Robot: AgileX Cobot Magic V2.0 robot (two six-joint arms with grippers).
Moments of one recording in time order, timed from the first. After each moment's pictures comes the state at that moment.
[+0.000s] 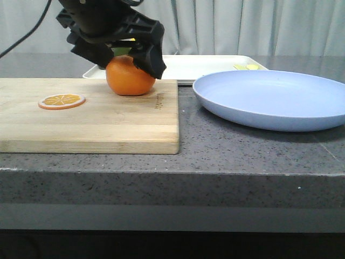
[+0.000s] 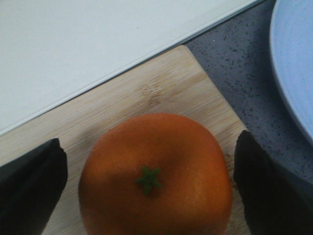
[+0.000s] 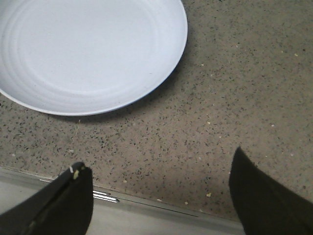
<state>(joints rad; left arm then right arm) -0.57 1.76 -1.37 0.06 0.54 -0.02 0.12 0.67 -0.69 -0.01 0.80 -0.01</state>
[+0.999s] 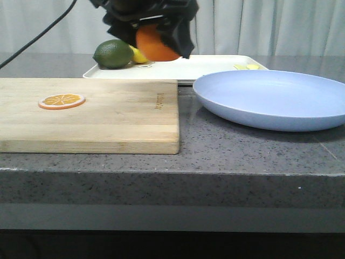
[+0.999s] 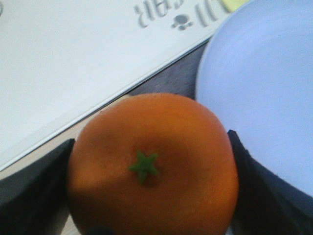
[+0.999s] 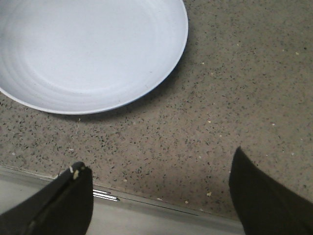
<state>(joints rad) -0.69 1.79 -1.56 0.07 0.62 -0.02 0.12 0.67 -0.69 -0.01 0.80 -0.01</state>
